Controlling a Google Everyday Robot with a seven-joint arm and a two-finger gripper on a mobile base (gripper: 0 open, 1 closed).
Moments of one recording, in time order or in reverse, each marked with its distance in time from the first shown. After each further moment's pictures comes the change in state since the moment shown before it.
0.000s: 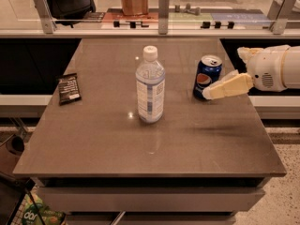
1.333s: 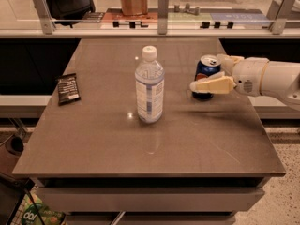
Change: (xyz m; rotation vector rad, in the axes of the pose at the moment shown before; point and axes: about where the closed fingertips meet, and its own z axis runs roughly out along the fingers) arm 0.005 -0.012 0.053 -0.068 -0.218 0.068
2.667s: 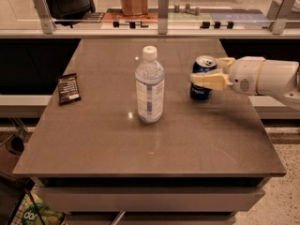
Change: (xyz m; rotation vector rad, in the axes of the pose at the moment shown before) arm -0.004 0.006 0.007 -0.016 -0.002 -0.006
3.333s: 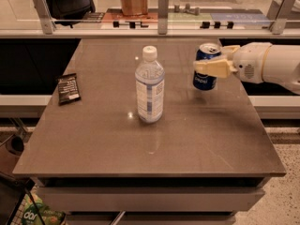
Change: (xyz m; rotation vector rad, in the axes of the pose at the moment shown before) arm -0.031 -0.009 -0.008 0.045 0.019 0.024
